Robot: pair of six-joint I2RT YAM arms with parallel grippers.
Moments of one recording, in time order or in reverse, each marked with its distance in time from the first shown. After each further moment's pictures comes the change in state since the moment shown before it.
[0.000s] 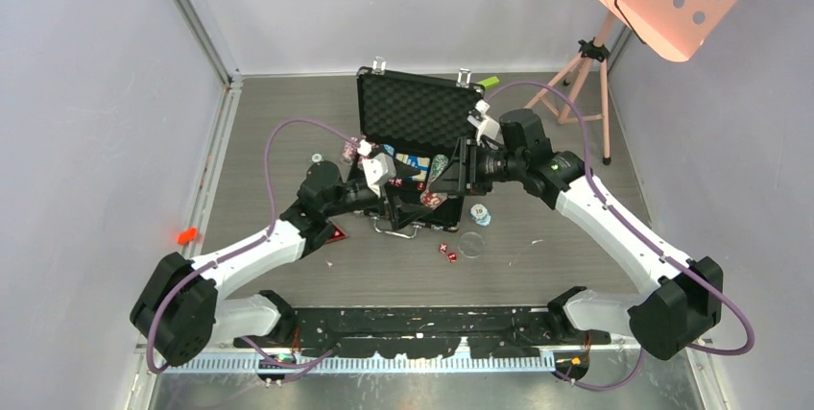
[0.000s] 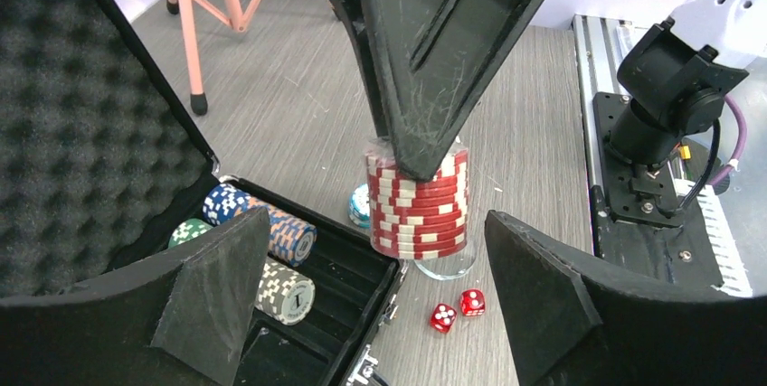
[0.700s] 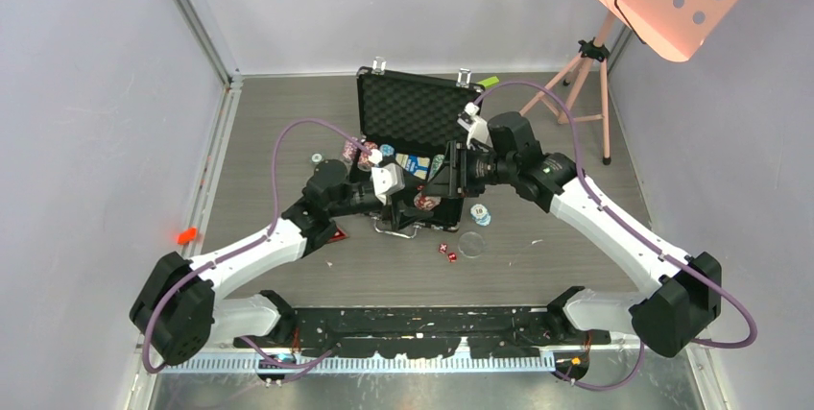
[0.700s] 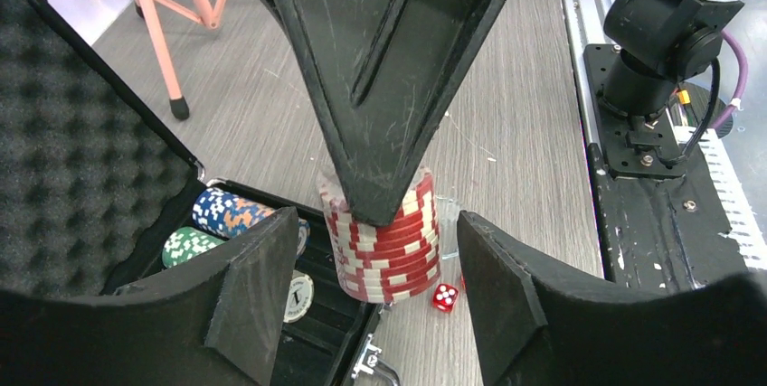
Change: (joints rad) left arm -0.036 0.000 0.031 -0.114 0.040 0.145; right arm 0.089 0.008 0.014 0.008 0.105 -0.018
